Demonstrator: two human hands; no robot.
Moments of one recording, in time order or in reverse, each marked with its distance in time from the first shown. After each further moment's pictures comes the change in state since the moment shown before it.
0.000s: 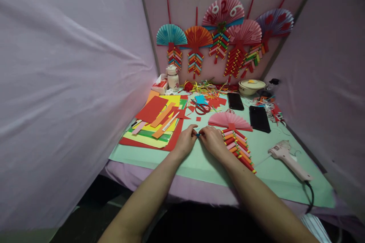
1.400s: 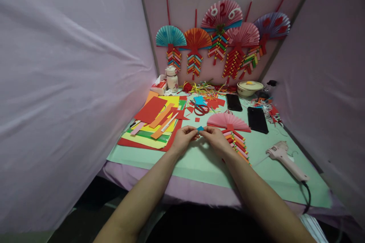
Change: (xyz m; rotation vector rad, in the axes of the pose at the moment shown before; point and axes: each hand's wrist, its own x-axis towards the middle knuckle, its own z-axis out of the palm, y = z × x) left_hand 0.000 0.028 -0.009 -0.832 0.015 -0.340; right_hand 0.002 0.003 -0.013 1.166 -0.057 0.286
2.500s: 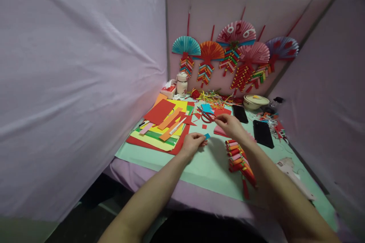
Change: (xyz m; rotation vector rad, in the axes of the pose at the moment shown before) left_hand 0.003 -0.009 -0.001 -0.105 0.088 -0.093; right_hand 0.050 -0.056 -0.032 -0.819 0.108 -0.180
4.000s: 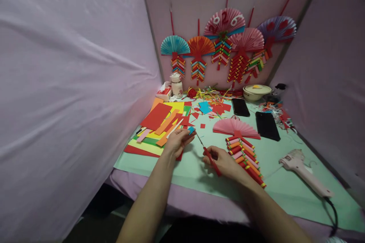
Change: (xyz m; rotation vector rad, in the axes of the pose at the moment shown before) left_hand -0.004 0.047 -0.024 -0.188 0.041 -0.057; right_hand -0.104 -0.003 0.046 0.564 -0.379 0.132
